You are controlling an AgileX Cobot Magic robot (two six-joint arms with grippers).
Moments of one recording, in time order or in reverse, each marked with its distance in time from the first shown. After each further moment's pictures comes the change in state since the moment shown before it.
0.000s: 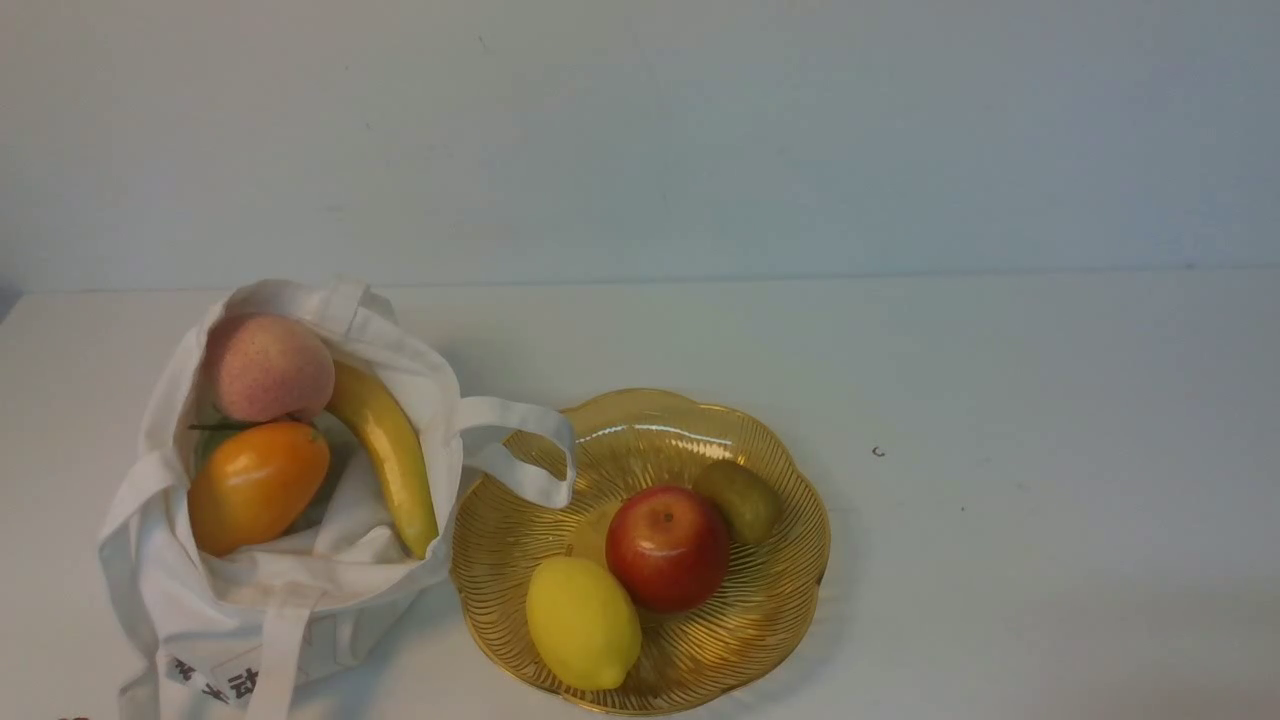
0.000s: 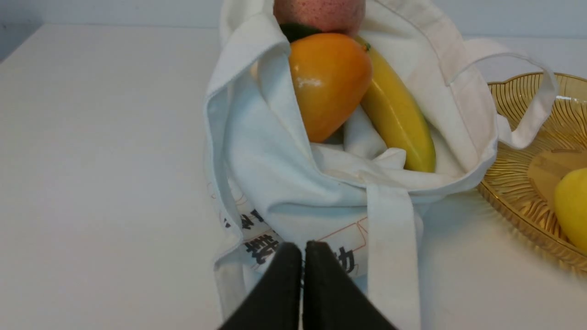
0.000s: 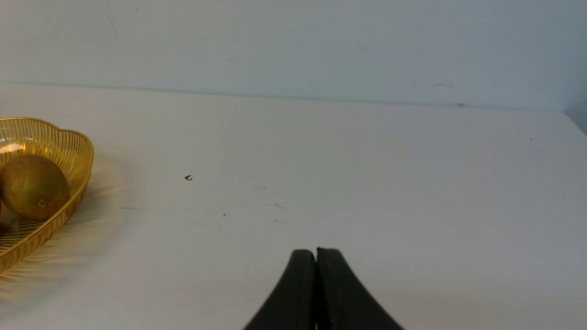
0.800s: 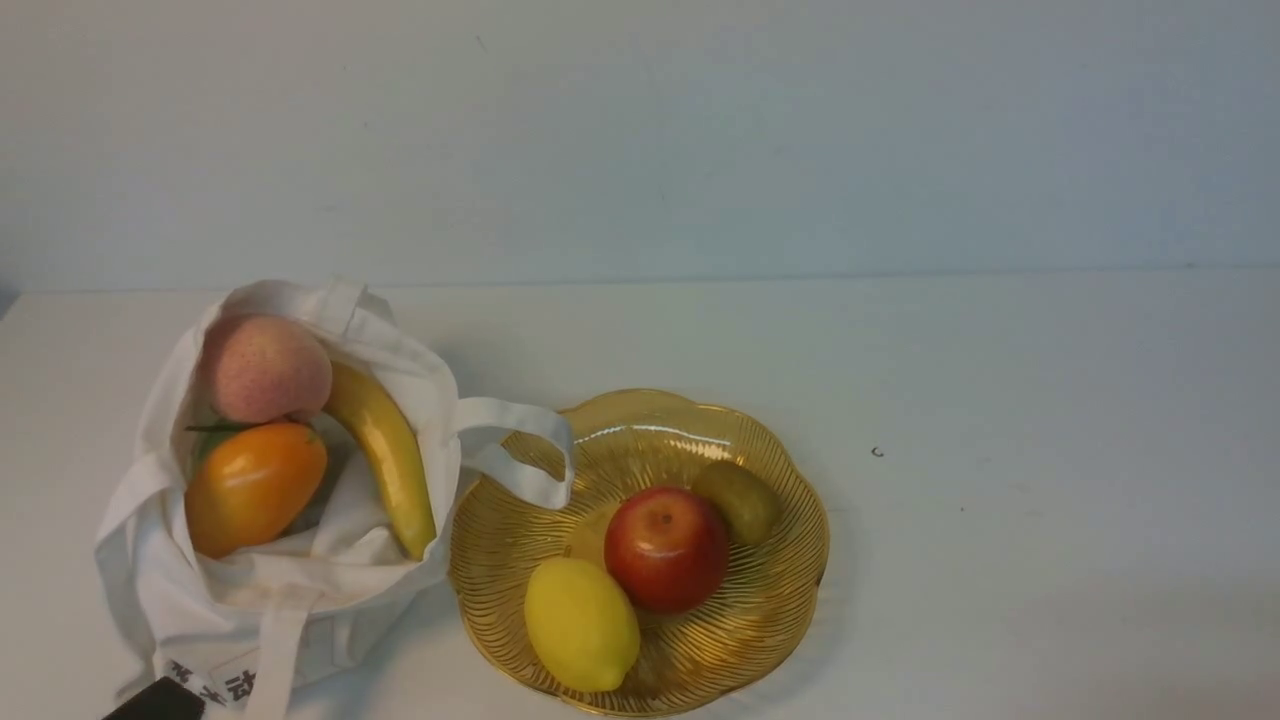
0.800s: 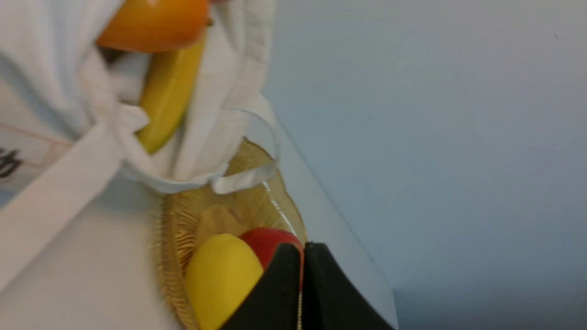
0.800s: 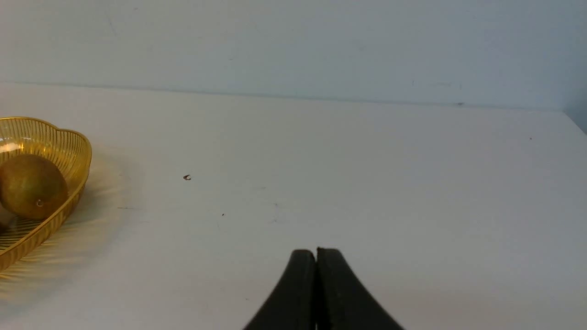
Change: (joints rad) right arm 0.000 0.000 0.000 0.000 0.000 0.000; left arm -0.004 0.011 -0.097 -0.784 0.024 -0.271
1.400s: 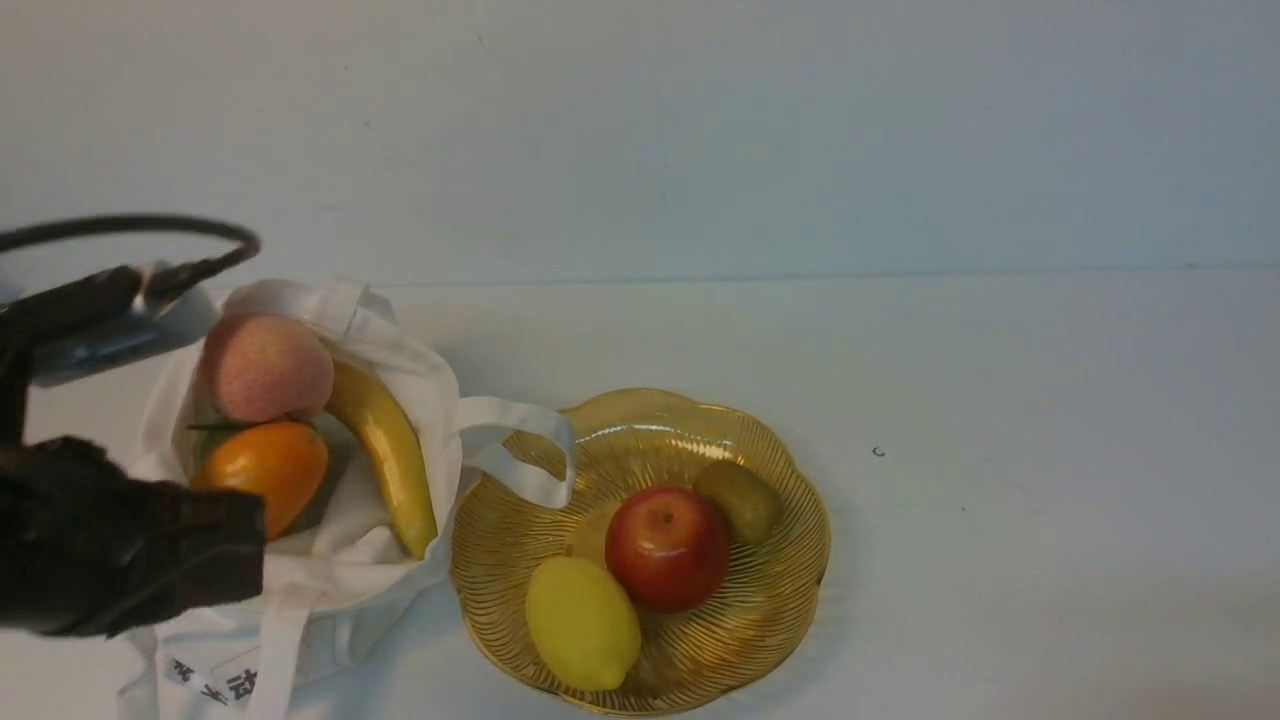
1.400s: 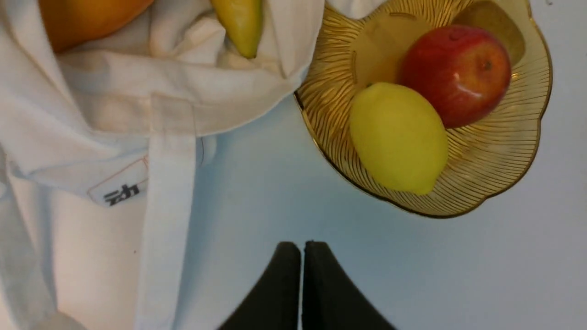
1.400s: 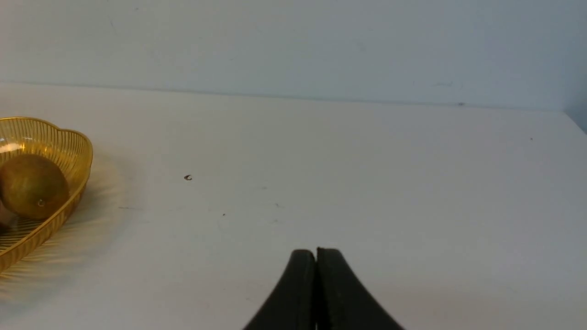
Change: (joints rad) right arm 0.000 0.000 0.000 0.000 0.000 0.000; left arm -0.003 1.028 -0.741 0.383 0.558 0.382
